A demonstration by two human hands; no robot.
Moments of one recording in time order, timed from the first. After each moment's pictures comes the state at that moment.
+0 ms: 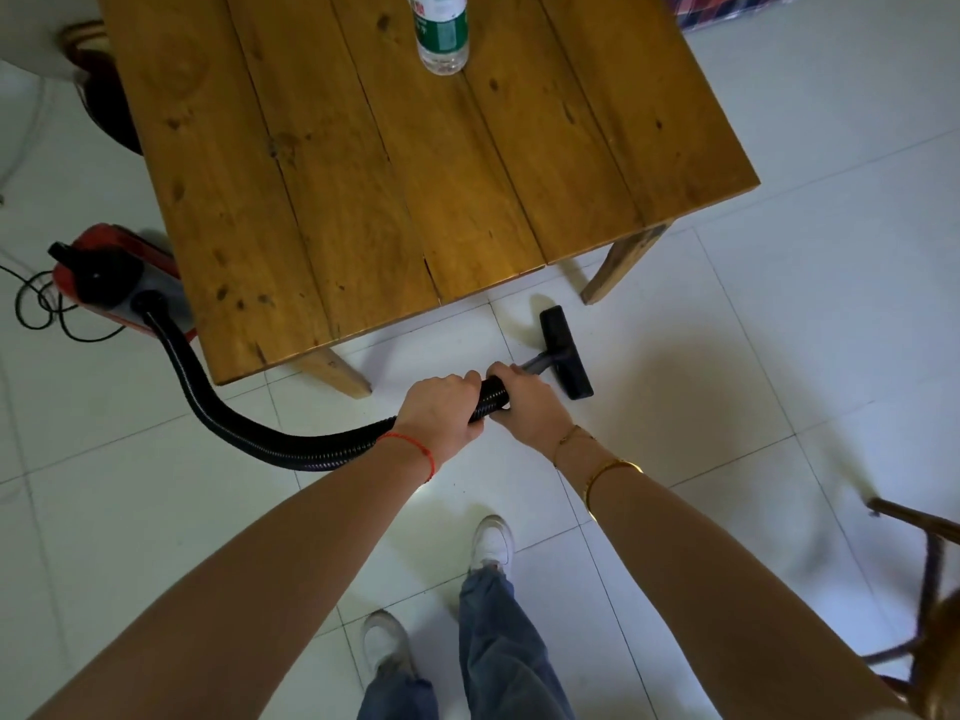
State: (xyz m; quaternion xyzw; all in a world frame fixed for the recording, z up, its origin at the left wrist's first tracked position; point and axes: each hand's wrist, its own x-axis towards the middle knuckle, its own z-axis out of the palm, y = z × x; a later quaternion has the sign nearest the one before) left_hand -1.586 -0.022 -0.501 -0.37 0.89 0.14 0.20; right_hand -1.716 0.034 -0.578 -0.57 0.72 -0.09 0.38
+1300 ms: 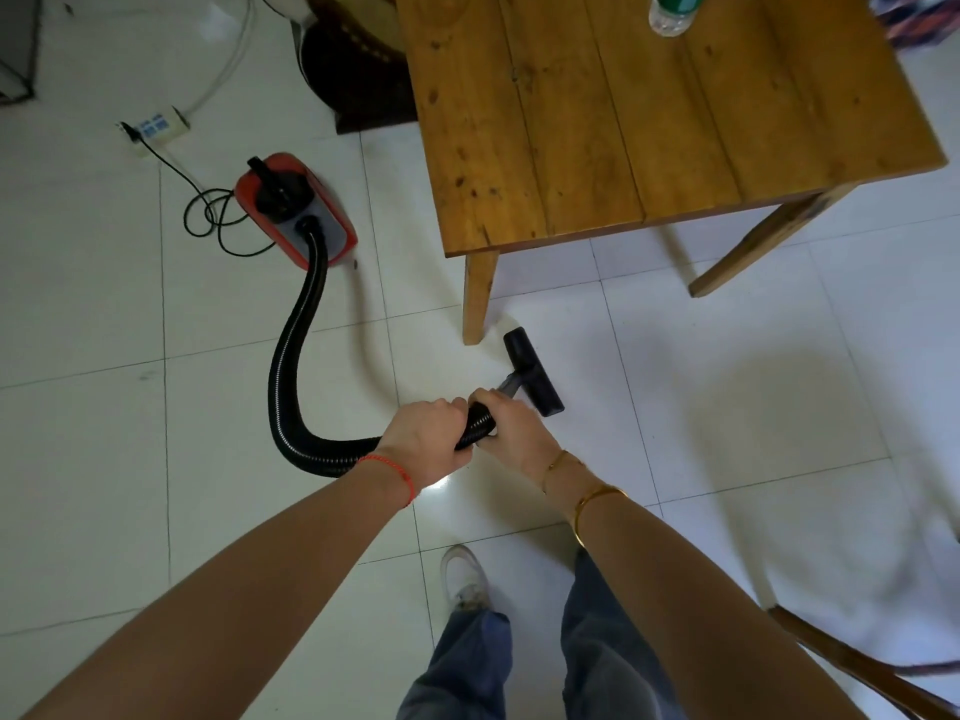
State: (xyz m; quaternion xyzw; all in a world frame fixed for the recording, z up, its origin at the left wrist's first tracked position) left_hand -1.312 0.072 -0.468 -0.43 0.85 0.17 0.24; right_hand -1.446 0.107 -0.571 -0.63 0.63 -0.11 0.44
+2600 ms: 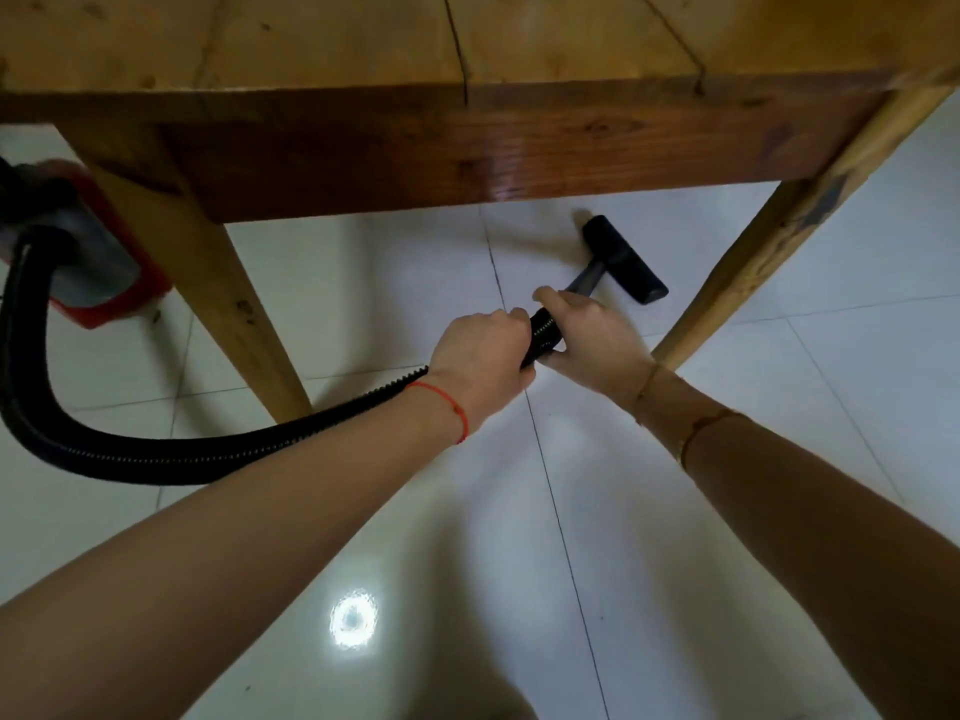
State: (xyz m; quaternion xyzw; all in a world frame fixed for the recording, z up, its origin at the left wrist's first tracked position) left_hand -1.638 -0.059 -0.744 -0.47 0.88 0.02 0.00; right_hand -1.799 -0.063 -0.794 -0.76 0.64 -0.08 0.04
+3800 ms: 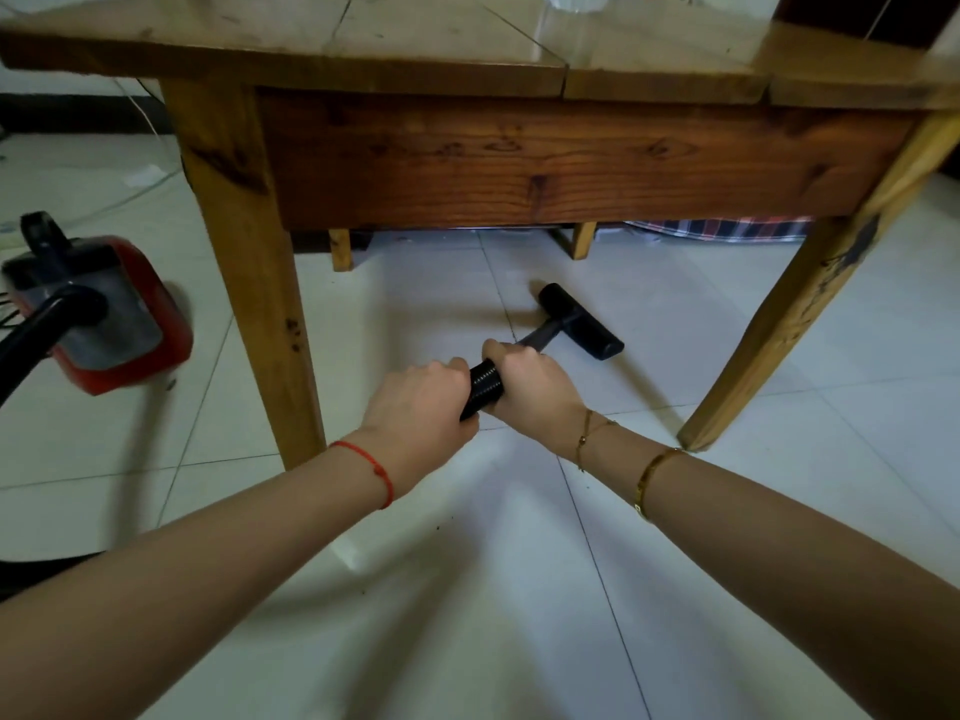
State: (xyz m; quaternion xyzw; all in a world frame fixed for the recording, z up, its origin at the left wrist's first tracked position) left_hand -1.539 -0.067 -0.792 -0.52 0.86 -0.02 -0.04; right_hand -1.687 -0.089 -0.830 -0.76 0.63 -0.14 0.04
